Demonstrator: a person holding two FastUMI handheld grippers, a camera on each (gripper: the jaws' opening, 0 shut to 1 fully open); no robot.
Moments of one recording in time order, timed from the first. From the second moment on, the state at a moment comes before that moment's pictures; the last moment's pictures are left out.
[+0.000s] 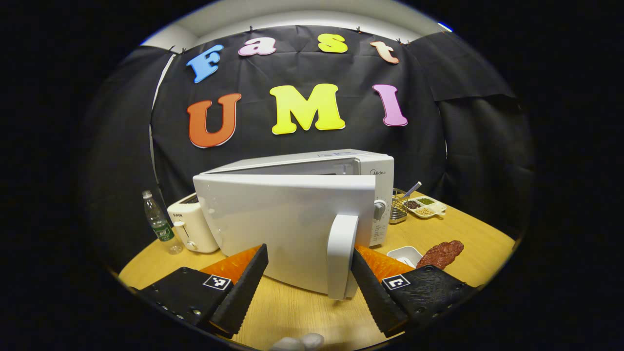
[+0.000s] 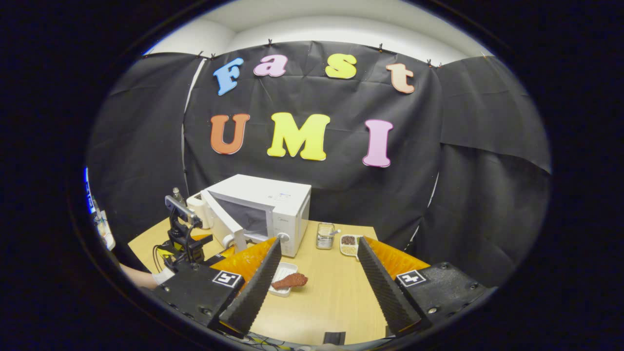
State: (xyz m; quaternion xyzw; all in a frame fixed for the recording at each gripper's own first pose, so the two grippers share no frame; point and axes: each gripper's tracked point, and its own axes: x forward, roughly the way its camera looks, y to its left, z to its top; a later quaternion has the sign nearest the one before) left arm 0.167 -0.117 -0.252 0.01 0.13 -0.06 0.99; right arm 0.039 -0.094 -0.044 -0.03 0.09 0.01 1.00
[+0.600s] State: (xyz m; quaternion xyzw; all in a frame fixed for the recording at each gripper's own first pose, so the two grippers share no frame) left arm 0.096 -0.033 -0.242 0.07 0.12 -0.05 0.99; right arm 0.015 -0.039 -0.065 -0.01 0.10 0.03 0.99
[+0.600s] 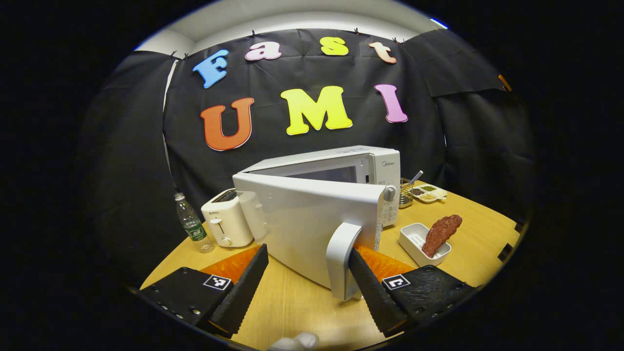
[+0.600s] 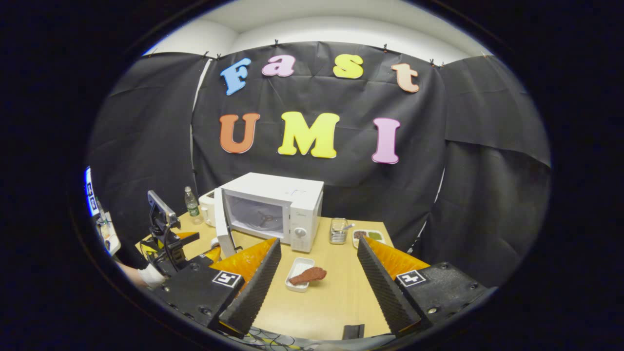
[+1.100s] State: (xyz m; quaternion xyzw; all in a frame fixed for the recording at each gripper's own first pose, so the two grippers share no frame) left arm 0.042 0.099 -0.250 0.08 0.15 0.02 0.99; right arm 0.003 0.041 -0.088 -0.01 0.11 0.07 0.99
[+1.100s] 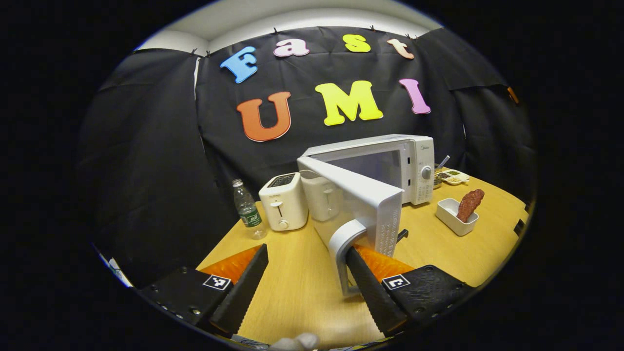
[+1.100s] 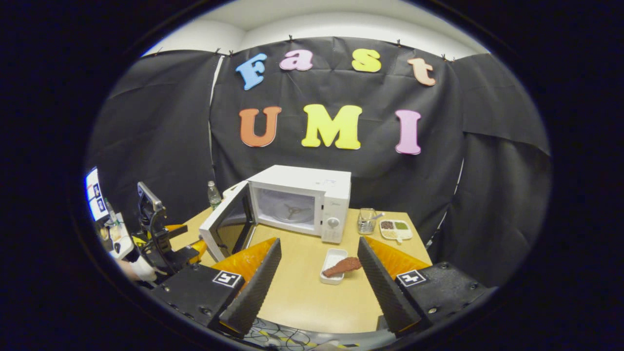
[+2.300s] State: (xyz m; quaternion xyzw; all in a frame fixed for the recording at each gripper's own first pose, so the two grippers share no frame) left arm -0.029 0.025 -0.146 0.03 0.09 0.01 1.00; right arm 0.131 -0.049 -0.275 0.05 0.25 0.09 0.96
